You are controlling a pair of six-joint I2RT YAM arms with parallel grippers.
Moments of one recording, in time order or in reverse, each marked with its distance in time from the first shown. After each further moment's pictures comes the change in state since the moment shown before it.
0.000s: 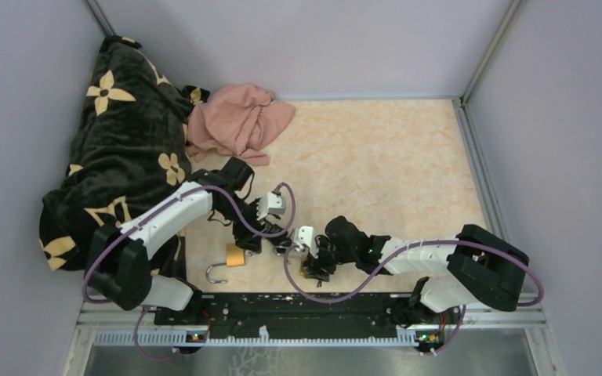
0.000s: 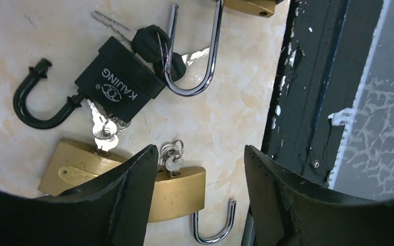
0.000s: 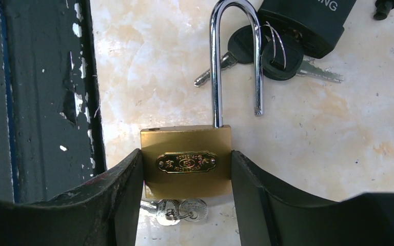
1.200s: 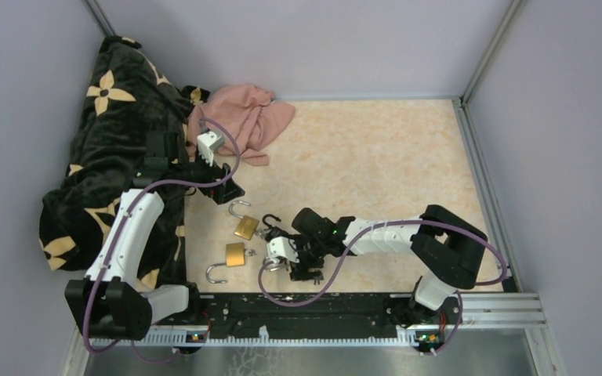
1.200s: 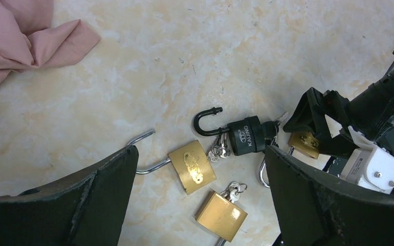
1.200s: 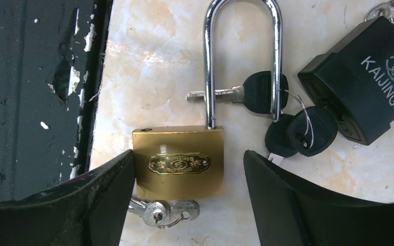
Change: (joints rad) left arm 0.448 -0.204 0.099 0.269 0.141 -0.411; right arm 0.051 0.262 0.356 -0.434 -0.052 -0.385
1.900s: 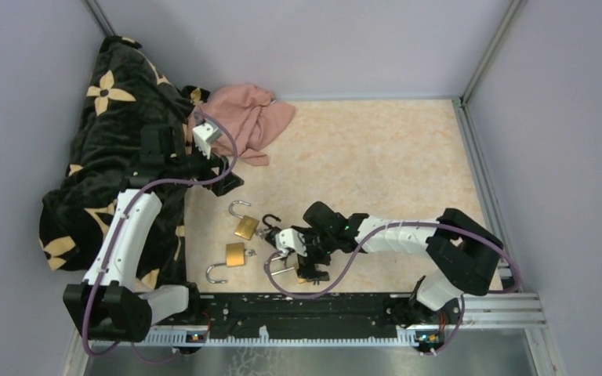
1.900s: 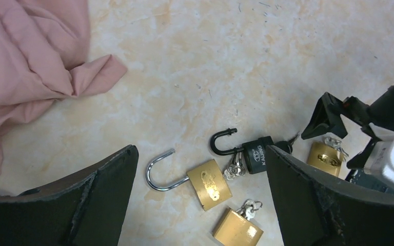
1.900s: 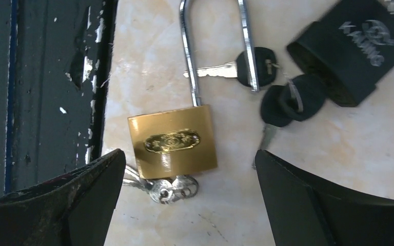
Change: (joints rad) left arm 0.000 -0.004 0.039 0.091 -0.019 -0.026; right arm -0.091 -0.108 -0.046 -0.005 -0.091 0.050
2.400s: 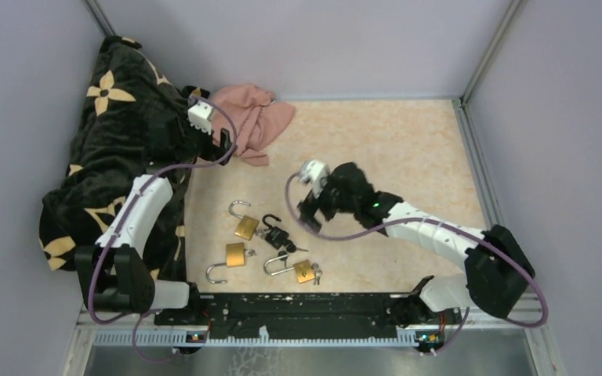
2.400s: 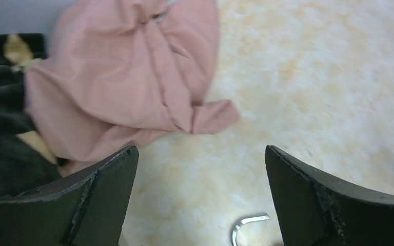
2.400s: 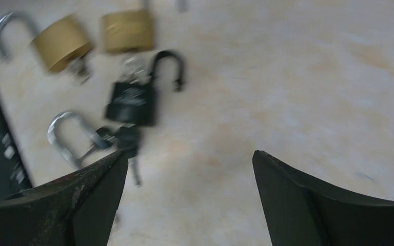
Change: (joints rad) left arm 0.000 0.163 -0.100 0.594 -0.389 -0.144; right arm -0.338 -0.220 0.052 0.229 0.285 0.485
